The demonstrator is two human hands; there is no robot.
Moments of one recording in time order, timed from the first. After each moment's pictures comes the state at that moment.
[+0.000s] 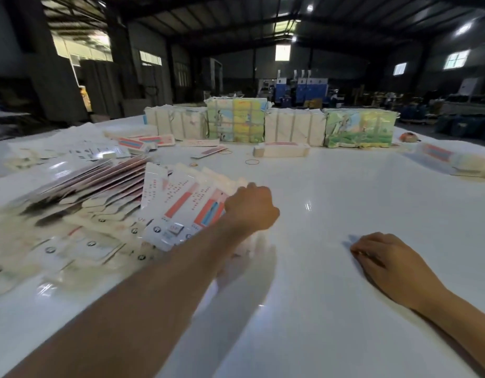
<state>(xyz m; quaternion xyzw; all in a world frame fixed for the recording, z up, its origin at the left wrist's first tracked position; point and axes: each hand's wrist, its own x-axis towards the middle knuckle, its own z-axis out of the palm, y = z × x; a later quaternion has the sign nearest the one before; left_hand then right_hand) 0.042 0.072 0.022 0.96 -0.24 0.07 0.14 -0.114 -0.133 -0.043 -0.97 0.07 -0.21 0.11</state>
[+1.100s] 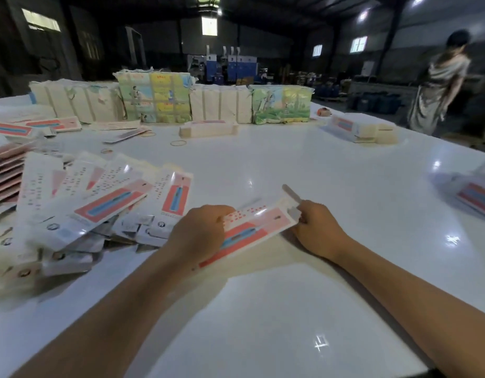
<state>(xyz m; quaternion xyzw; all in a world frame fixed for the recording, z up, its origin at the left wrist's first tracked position) -0.015 0.062 -0.038 0.88 -0.40 0.02 0.25 -0.119 -0.138 -0.052 -0.93 0.14 -0.22 0.25</state>
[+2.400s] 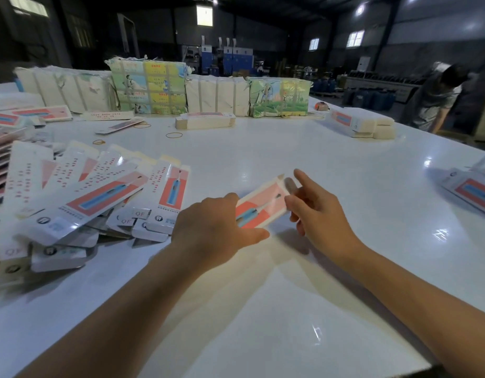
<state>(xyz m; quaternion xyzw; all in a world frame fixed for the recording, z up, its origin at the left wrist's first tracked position) -0.034 0.058 -0.025 0.89 -0.41 0.09 0.20 -0.127 -0.109 -0.036 -0.79 0.13 -0.31 0.52</state>
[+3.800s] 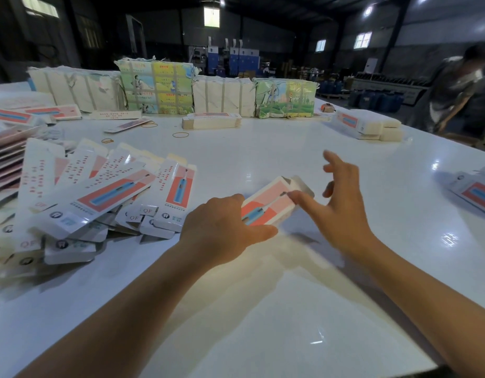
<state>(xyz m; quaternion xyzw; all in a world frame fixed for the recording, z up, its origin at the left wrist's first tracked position) -0.035 0.059 -0.029 0.88 -0.40 0.05 0.26 -0.132 -0.126 -0.034 -0.86 0.18 -0.39 0.28</state>
